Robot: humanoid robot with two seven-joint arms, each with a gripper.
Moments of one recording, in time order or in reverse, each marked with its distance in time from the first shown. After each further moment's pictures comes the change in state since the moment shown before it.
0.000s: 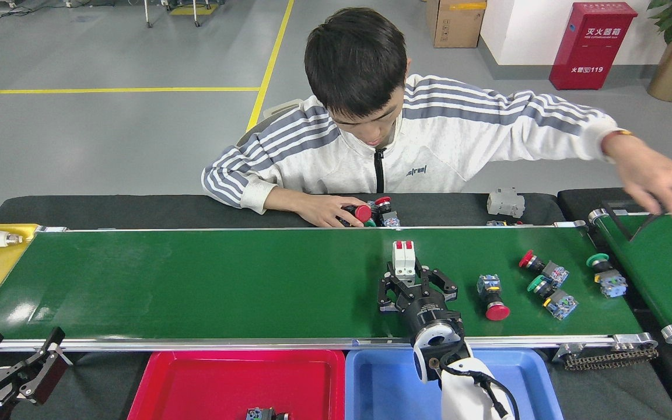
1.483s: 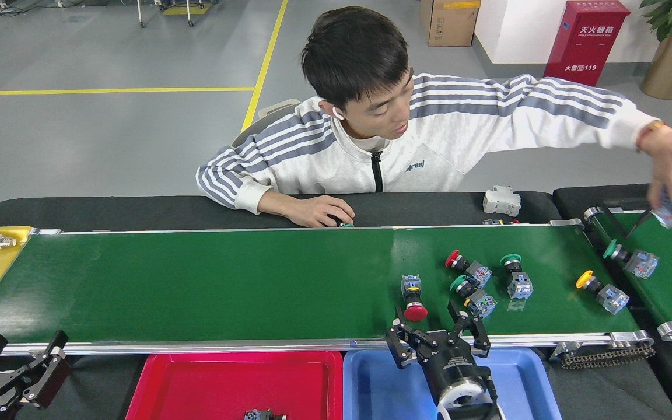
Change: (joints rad) left arm -0.005 -0.021 0.012 0.000 -0.001 -0.030 -0.001; right arm 0.143 0.021 -0.002 -0.166 0.032 0.113 0.134
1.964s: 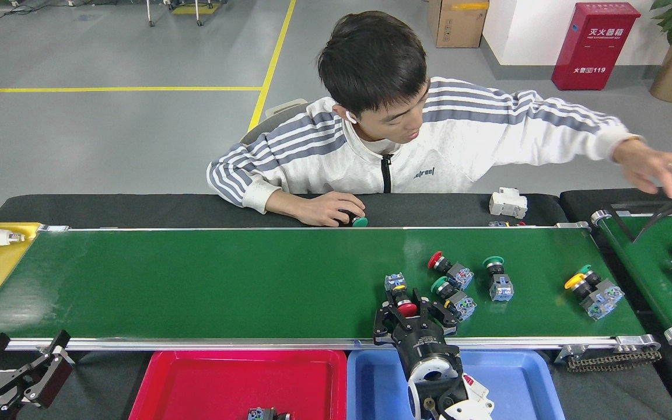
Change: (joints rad) left arm 0.000 0.000 0.000 0.000 0.000 -0.015 0.000; right arm -0.011 -0.021 0.132 -0.038 -0.005 -0.090 -0.002
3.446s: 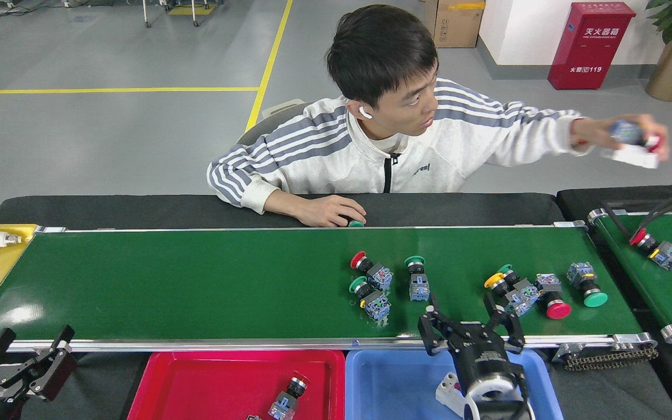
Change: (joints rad) left arm -0.055 0.000 -0.023 0.059 0.000 -0.004 -0.006; right arm 0.027 -0.044 -0.159 -0.038 -0.050 0.069 -0.019
